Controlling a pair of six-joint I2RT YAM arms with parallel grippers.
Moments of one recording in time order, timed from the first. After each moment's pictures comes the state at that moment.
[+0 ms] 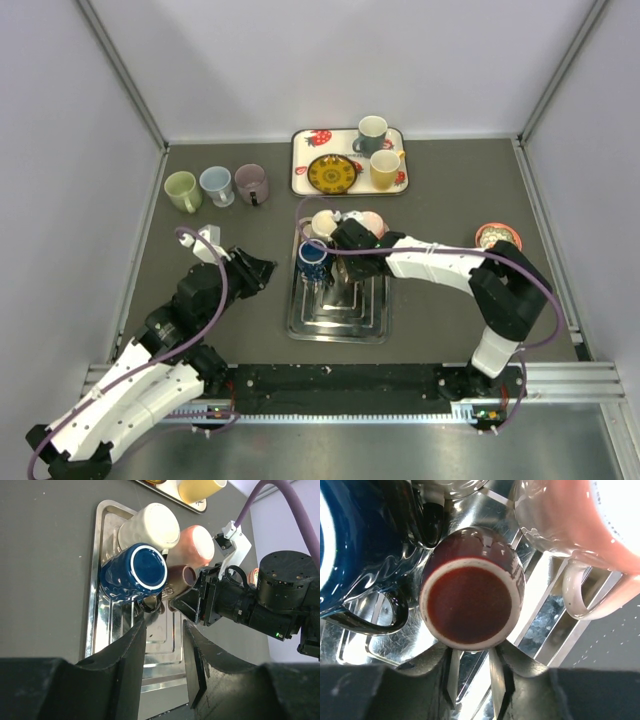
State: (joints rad) left arm -0.70 0.50 0.62 -0.46 -0.26 -0.89; right arm 0.88 1.71 1.10 -0.44 0.26 0.45
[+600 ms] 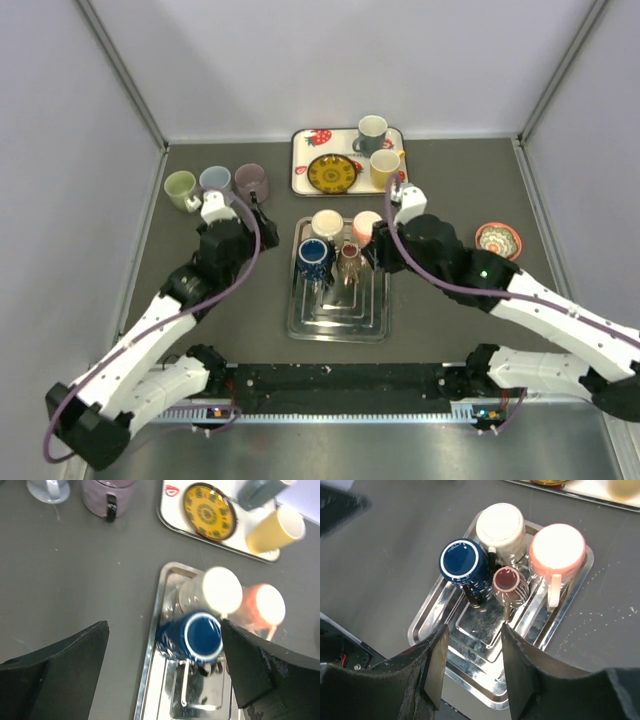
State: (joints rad) left arm -0.61 0.79 0.72 -0.34 -0.46 -0.67; right arm 0.97 1.06 1.07 -0.53 0.30 0.45
